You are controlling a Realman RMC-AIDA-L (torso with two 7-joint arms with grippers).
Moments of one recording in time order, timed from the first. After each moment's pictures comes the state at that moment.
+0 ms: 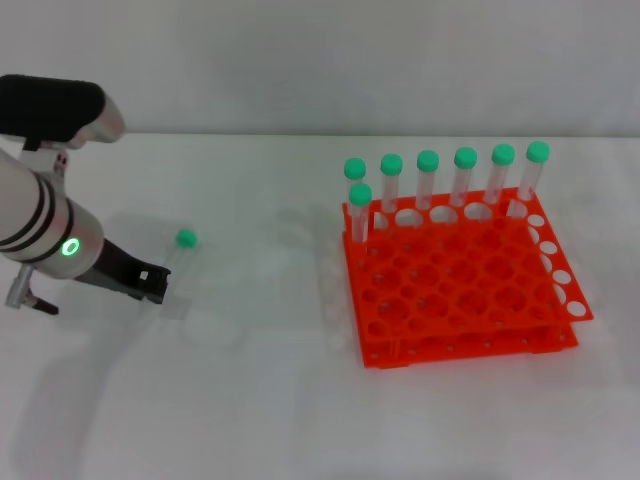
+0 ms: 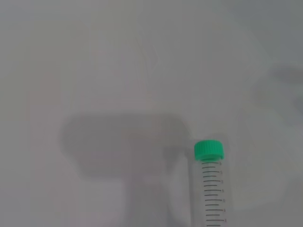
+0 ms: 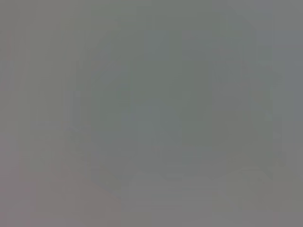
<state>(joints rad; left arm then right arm) -0.64 -2.08 1.25 1.12 2.81 1.31 -2.92 0.44 2.02 -1.46 -0.16 0.19 -1.25 0.04</state>
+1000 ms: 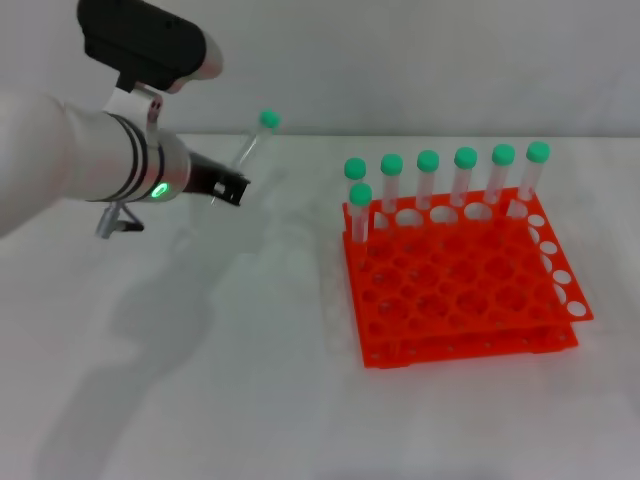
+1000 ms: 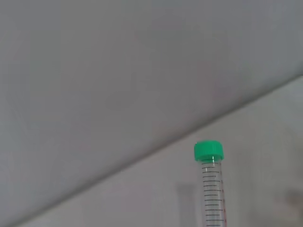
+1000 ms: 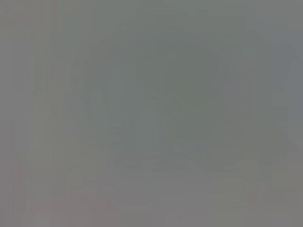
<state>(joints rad) -0.61 -2.08 1.55 1.23 2.83 0.90 -2.92 0.44 2.01 -1.52 -0.16 0.18 -1.38 0.49</state>
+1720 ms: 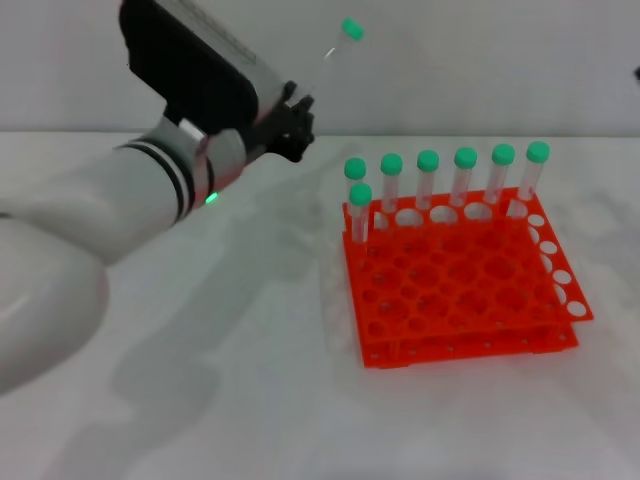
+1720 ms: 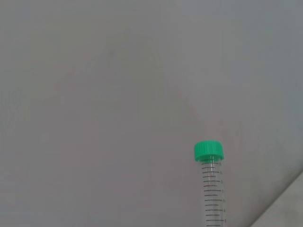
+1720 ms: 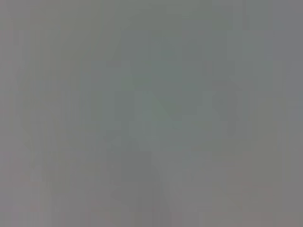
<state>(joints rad) -0.43 -2.08 1.82 1.27 2.83 0.26 -2.76 0.50 2.01 -1.55 -0.20 -0.07 -1.44 0.89</state>
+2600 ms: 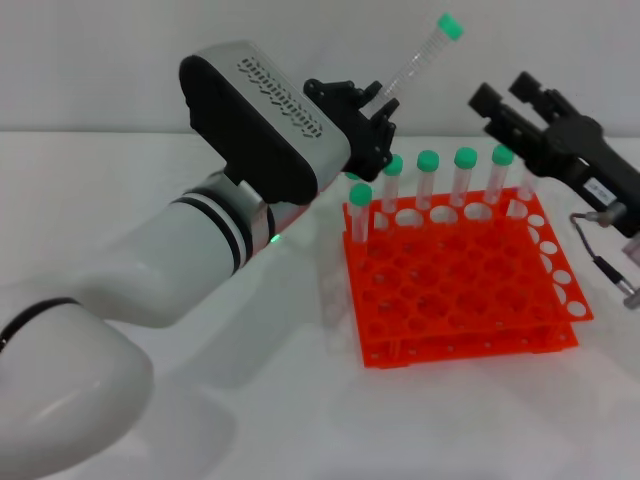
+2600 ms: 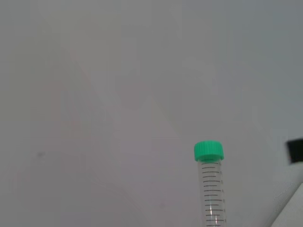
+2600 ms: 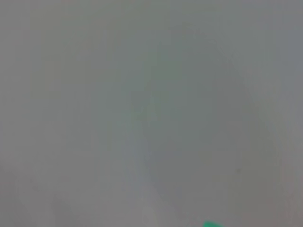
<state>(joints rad) -0.40 -2.08 2.02 1.22 2.83 -0.05 -2.76 0.60 2.02 -1.79 -0.25 -0.10 -1.35 0.90</state>
